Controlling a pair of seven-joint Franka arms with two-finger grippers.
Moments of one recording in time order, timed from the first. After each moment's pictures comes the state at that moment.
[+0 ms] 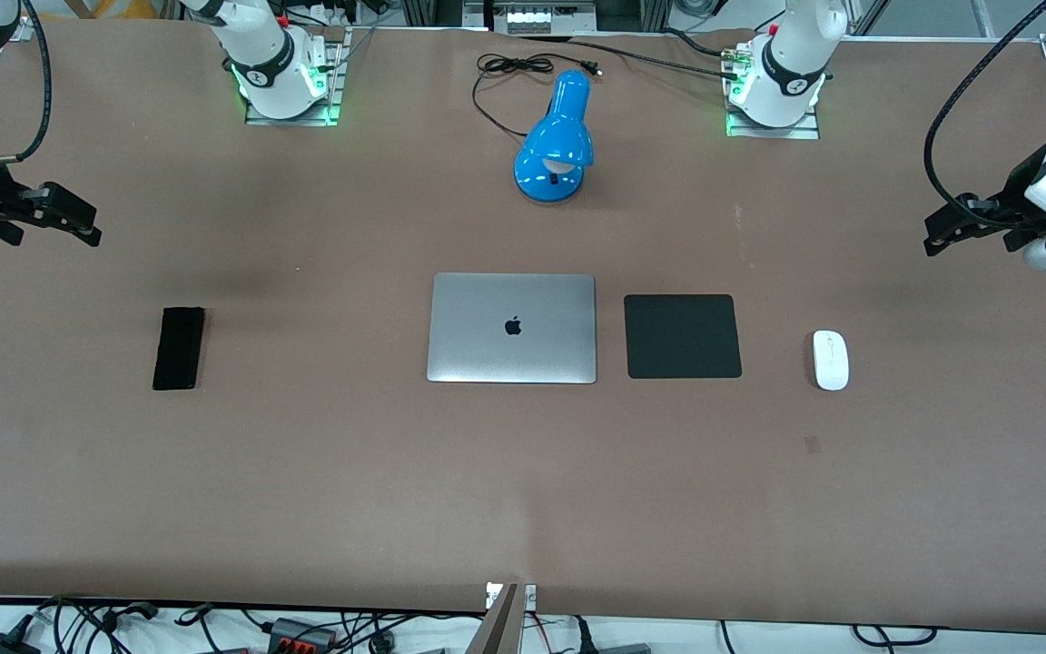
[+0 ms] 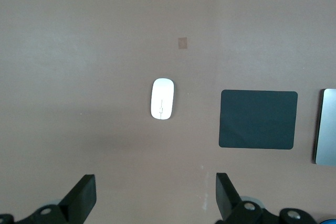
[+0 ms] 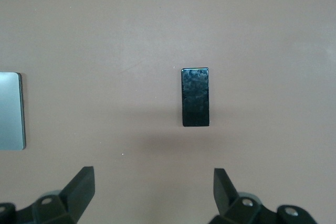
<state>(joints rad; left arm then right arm) 0.04 -0.02 -0.04 -1.70 0.03 1.69 -0.07 -0.02 -0.04 -0.02 -1.75 -0.03 1.74 -0.04</state>
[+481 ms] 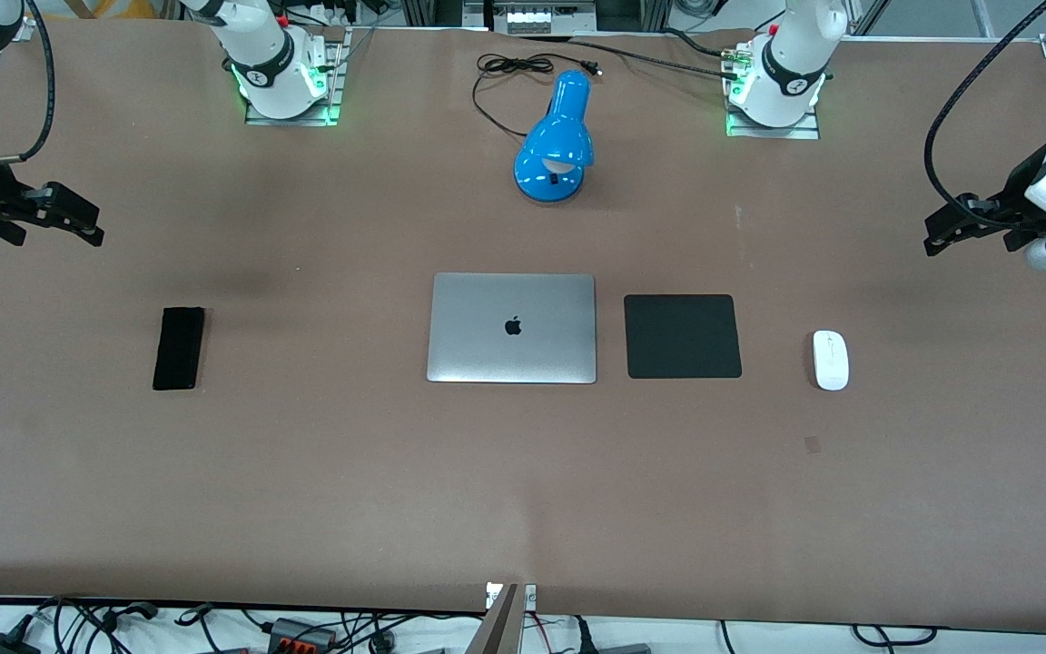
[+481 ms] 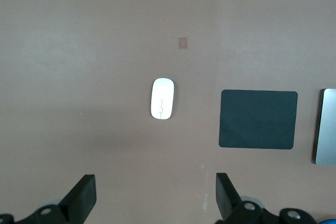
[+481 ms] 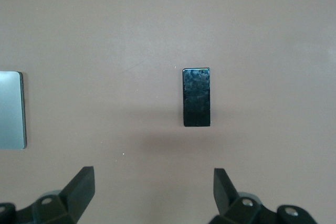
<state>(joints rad) 0.04 -0.02 -0.04 -1.70 0.03 1.69 -0.07 -0.02 -0.04 -0.01 -1.75 -0.03 1.74 -0.04</state>
